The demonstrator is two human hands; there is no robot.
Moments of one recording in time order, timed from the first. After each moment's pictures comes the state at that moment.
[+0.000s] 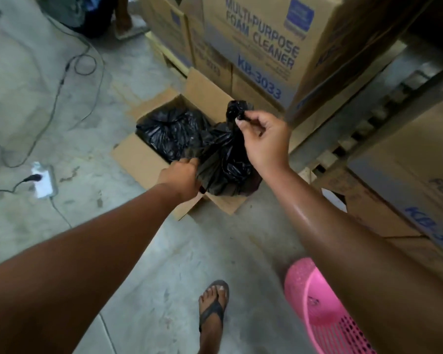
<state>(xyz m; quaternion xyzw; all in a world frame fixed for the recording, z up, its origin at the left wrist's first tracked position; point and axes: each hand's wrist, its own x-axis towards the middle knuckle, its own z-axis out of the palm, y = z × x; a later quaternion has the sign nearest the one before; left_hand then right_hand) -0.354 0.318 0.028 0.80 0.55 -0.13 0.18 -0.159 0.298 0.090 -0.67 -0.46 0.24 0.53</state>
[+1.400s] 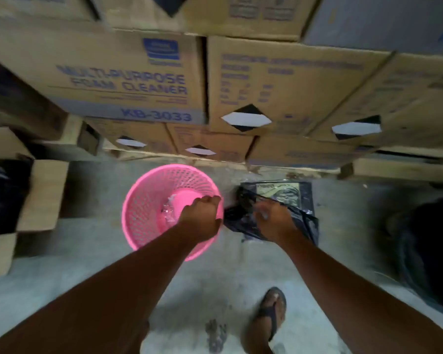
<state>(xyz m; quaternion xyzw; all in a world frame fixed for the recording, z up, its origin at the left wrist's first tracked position) 0.056 -0.176 -0.009 0.92 0.17 -0.26 0.24 0.159 -0.368 -0.035 -0.91 -0.17 0.33 0.19</state>
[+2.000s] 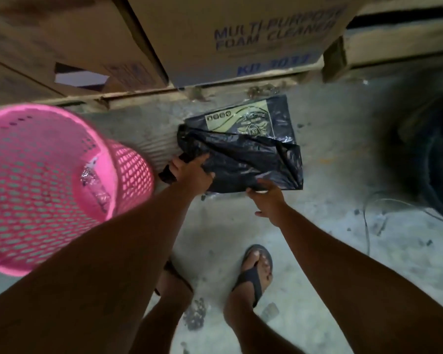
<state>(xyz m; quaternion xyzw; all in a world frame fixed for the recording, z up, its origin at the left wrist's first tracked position) 0.153 -0.348 -0.291 0.85 0.30 -0.34 0.27 0.161 -0.555 -0.299 -0.73 0.33 0.42 0.44</state>
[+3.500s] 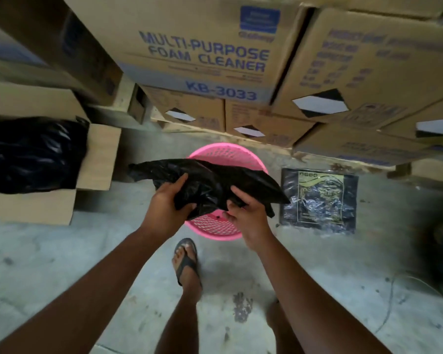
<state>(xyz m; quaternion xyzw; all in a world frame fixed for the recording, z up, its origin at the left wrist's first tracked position) -0.084 -0.048 0.042 0.84 0.38 -0.09 0.37 0.023 -0.209 -0.015 -0.59 0.16 0.47 0.64</state>
